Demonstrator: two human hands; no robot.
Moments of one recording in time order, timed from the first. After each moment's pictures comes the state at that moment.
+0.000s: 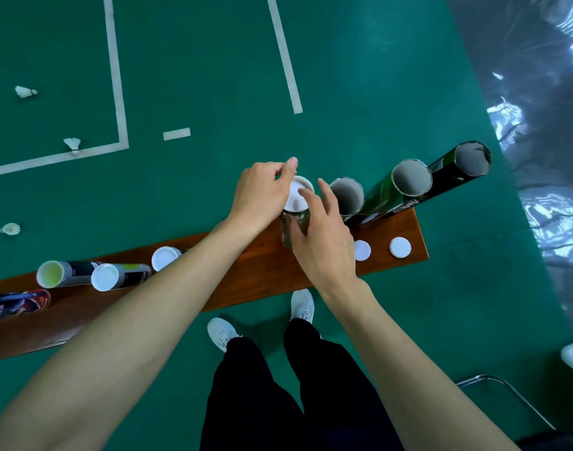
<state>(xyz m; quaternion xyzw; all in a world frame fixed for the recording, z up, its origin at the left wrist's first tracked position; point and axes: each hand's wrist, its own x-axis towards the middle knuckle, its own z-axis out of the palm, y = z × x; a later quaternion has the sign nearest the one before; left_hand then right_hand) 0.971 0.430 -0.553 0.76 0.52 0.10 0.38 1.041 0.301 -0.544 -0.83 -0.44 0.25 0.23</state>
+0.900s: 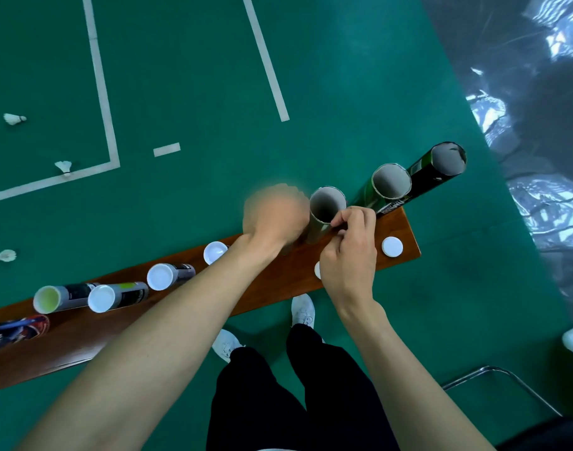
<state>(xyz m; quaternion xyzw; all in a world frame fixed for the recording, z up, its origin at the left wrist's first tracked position) 1.006 0.401 -0.569 0.87 0.47 0.02 0.14 1.064 0.267 -0.537 -0.84 -0.31 0.16 0.42</state>
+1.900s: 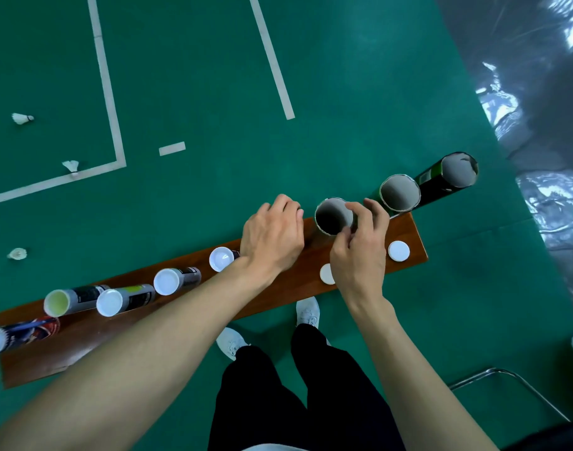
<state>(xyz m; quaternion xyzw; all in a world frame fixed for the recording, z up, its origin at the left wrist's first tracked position) 0.982 0.392 -0.580 0.89 0.44 0.02 0.11 1.087 0.282 -0.559 -0.86 -0.29 0.18 0.38</state>
